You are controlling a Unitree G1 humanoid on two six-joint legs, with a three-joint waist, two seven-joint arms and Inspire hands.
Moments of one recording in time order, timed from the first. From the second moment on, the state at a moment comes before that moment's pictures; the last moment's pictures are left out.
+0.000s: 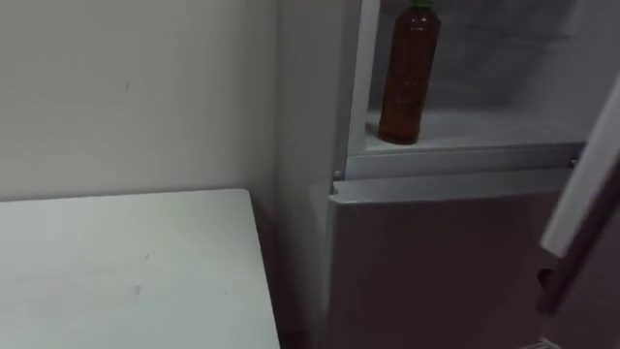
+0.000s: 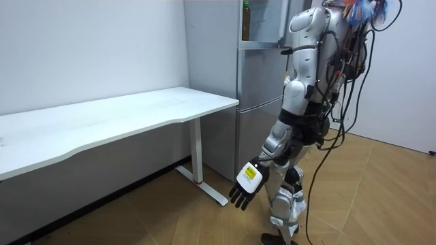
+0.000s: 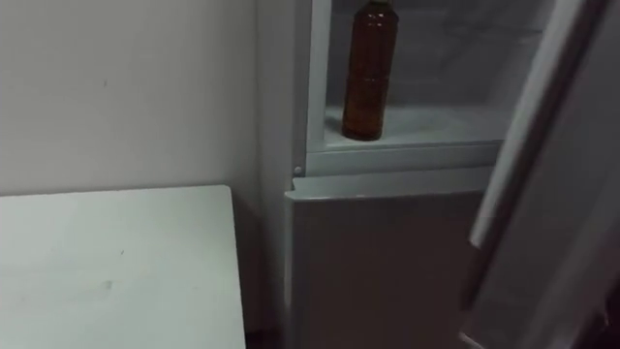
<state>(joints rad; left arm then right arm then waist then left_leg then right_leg) 0.30 0.22 0.11 1.13 0.08 -0.05 0.25 0.16 -0.43 -0.18 -0.39 0.31 0.14 -0.48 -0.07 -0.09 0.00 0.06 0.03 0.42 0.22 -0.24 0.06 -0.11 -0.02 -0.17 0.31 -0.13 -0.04</state>
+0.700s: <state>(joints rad) 0.27 0.24 0.05 1.15 0.08 -0.02 0.23 0.09 -0.41 -0.17 -0.54 0.23 -0.10 -0.31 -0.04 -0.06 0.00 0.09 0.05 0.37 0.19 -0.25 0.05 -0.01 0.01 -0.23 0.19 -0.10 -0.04</state>
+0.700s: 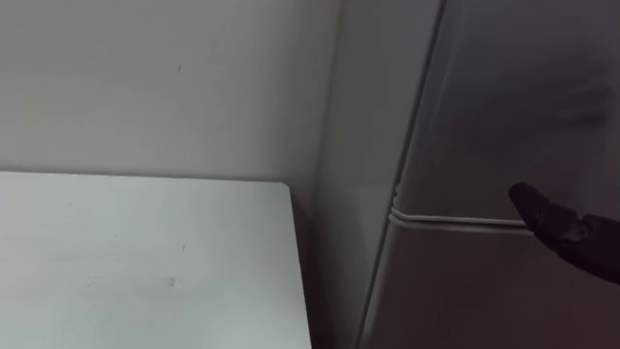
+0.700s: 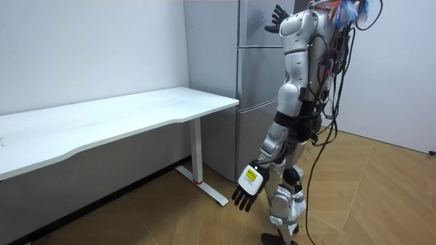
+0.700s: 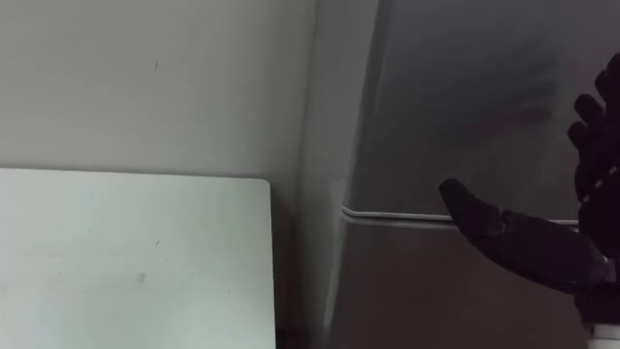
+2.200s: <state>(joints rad) 0.25 0.26 0.03 1.11 0.19 0.05 0.18 -0.22 -0.39 -0.14 -0.05 -0.18 -0.19 -0.59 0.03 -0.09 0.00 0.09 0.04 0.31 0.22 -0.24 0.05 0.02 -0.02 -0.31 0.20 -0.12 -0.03</state>
